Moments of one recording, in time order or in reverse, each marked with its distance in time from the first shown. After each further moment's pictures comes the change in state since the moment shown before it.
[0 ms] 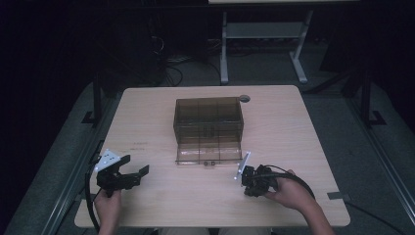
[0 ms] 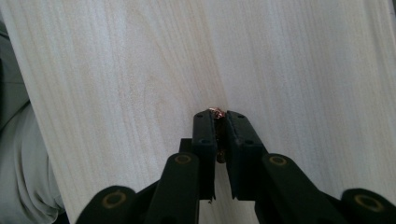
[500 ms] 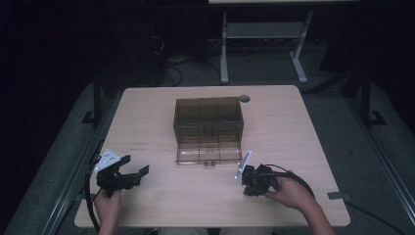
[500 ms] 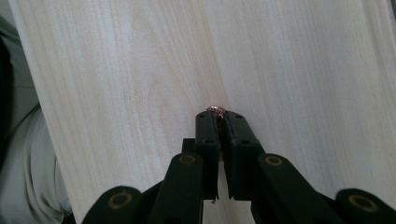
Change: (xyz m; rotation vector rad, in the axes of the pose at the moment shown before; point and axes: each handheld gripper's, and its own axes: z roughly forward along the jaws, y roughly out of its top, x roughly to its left) left arm 0.000 0.000 0.000 -0.001 0.000 -0.002; right arm -0.001 0.000 -0.002 -0.017 0.019 0.005
